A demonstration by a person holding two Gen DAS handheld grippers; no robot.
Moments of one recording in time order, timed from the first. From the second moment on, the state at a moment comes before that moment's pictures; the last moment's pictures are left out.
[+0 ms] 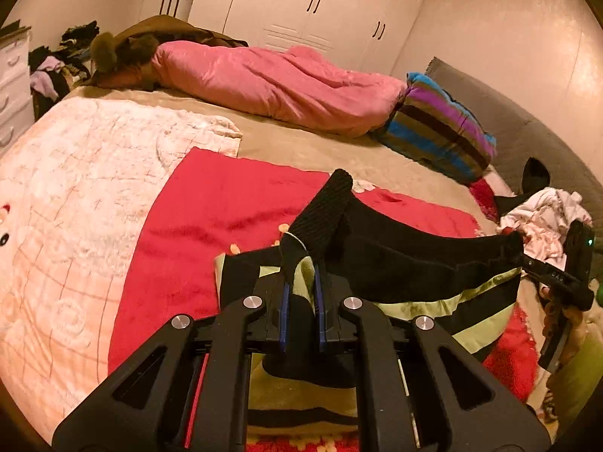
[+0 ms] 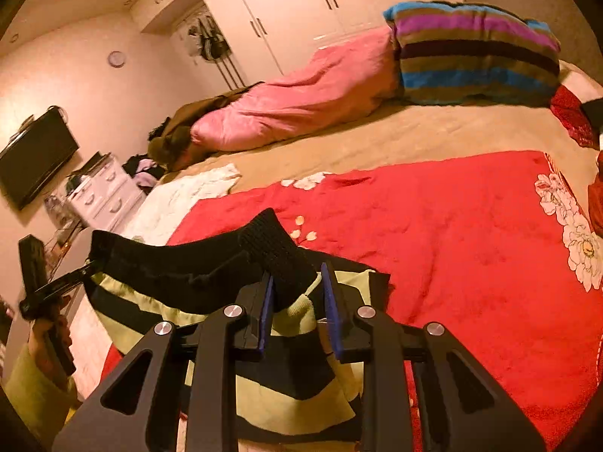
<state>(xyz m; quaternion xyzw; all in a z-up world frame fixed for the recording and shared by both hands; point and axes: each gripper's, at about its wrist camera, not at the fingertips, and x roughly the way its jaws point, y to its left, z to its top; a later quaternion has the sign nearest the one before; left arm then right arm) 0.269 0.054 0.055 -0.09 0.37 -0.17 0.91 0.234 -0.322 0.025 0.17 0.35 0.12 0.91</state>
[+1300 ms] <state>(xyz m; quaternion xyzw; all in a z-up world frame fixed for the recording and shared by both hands) 0.252 0.078 -0.076 -0.11 0.47 -0.06 0.87 0.281 -0.257 -0.064 0.00 0.47 0.03 0.88</state>
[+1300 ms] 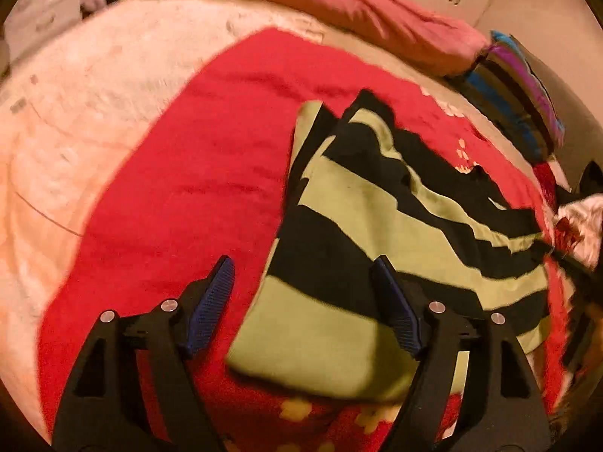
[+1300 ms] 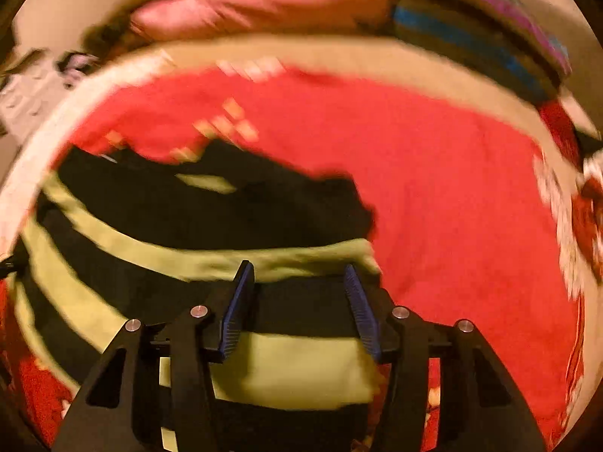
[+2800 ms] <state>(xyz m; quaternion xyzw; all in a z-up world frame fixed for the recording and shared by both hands) 0.210 0.068 -0.070 -0.07 0.45 -0.11 0.88 0.402 0.006 -0.089 -0.22 0.47 0.18 0.83</state>
